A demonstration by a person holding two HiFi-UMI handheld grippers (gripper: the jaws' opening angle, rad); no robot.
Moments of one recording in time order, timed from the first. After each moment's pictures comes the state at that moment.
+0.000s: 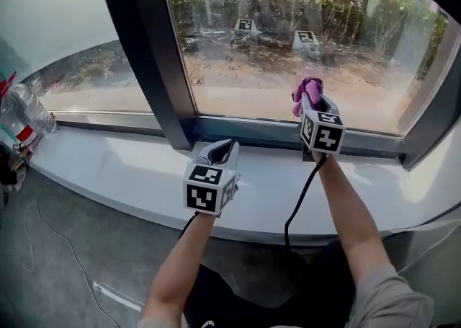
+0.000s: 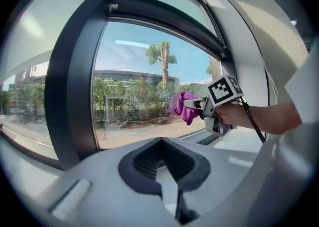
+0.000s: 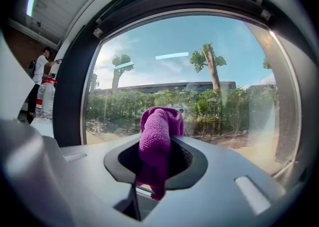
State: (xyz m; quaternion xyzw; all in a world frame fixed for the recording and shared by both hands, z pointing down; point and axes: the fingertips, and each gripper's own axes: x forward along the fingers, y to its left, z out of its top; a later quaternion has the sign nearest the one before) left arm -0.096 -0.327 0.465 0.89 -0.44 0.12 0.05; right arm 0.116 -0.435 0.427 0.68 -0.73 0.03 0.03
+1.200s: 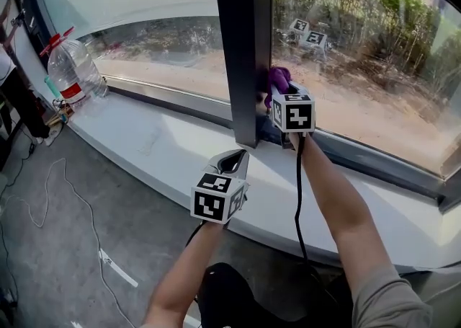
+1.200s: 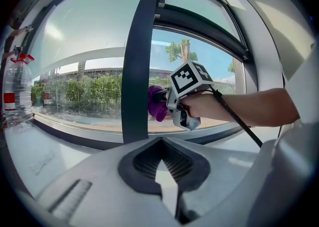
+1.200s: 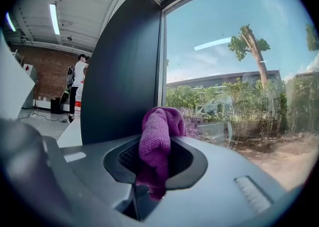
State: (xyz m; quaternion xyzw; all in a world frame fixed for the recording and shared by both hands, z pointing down) left arm -0.248 -0.314 0.481 0.83 -0.54 0.12 0.09; right arm -0.195 -0.512 0.428 0.50 -0.86 0.02 0.08
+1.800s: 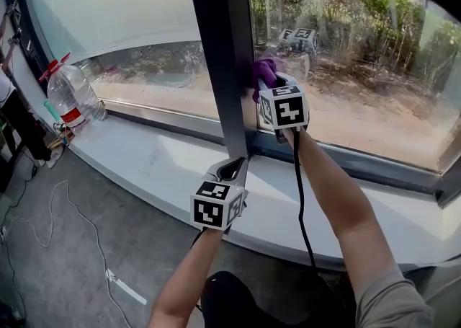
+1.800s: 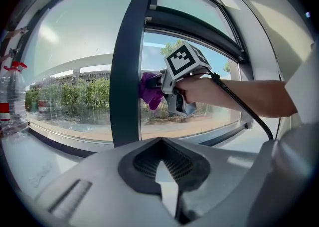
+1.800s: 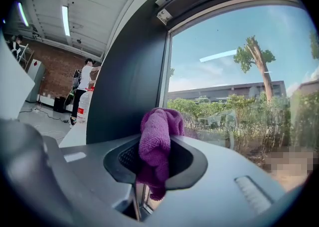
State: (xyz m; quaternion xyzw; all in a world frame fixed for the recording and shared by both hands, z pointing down) left arm -0.228 -0.317 0.453 0.84 -0.53 0.12 0.07; right arm -0.193 -0.504 0.343 0.48 -0.87 -0.03 0.06
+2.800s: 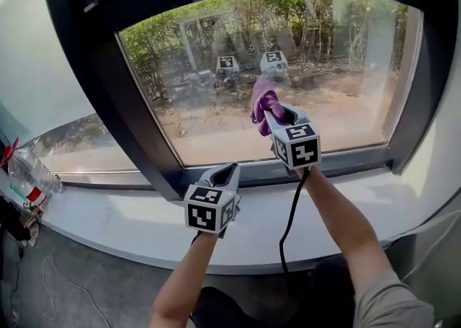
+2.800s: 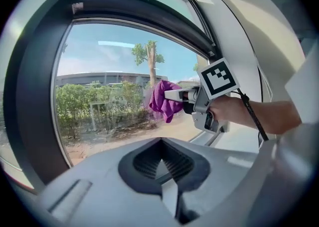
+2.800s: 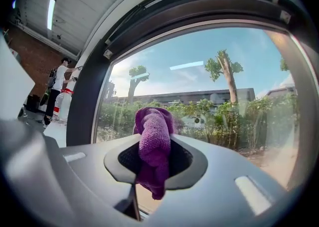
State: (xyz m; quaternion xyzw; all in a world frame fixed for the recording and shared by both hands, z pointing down) left arm -0.016 -0.339 0.409 0.91 -0.38 0.14 0.01; right arm 0.105 -0.433 0.338 0.61 -0.79 -0.04 0.02
